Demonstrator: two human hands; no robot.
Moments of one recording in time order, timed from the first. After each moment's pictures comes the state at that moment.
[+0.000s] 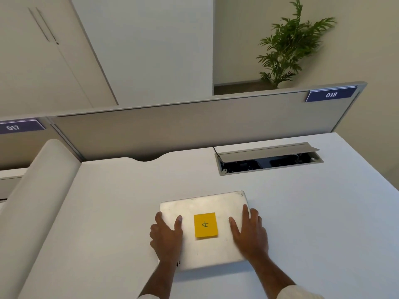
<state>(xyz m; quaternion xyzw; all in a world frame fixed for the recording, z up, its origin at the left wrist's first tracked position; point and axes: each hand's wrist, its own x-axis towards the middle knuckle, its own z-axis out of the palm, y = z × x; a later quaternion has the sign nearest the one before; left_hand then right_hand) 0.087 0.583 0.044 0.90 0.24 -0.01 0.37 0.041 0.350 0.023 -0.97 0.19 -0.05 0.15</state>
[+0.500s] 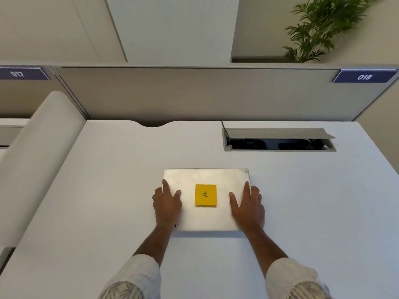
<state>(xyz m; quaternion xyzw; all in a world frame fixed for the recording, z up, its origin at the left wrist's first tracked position) 0.087 0.581 0.029 0.93 0.18 -0.06 0.32 0.050 0.335 0.016 -0.97 0.19 0.00 0.17</state>
